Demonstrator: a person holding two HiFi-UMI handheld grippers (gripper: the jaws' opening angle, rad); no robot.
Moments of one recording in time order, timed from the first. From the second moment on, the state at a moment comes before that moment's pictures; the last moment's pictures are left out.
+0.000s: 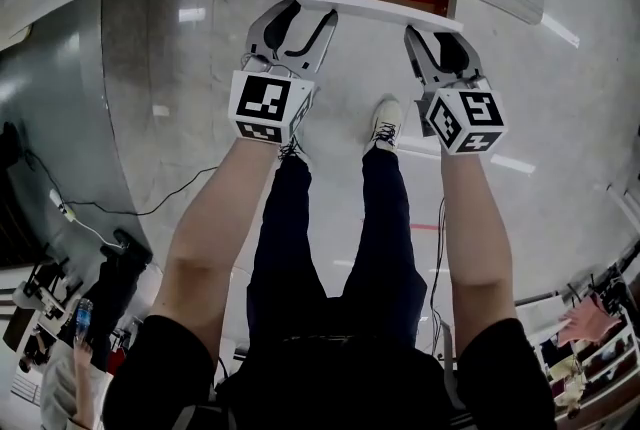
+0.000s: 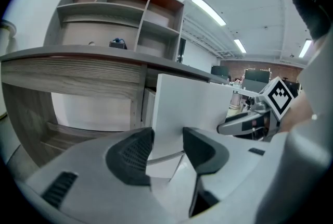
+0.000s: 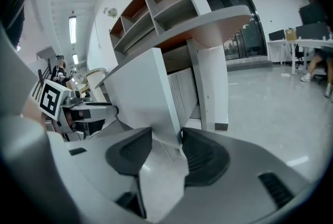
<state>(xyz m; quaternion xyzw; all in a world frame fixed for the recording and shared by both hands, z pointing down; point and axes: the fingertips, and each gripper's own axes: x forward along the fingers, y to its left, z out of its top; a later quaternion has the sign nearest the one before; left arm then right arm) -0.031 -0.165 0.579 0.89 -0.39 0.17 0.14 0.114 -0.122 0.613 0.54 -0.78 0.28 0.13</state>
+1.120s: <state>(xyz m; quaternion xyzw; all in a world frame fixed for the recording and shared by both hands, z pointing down) -0.015 -0.222 0.574 0.86 -0.46 0.18 0.14 0.134 -0.186 0.622 0.60 -0.72 0.32 0.14</state>
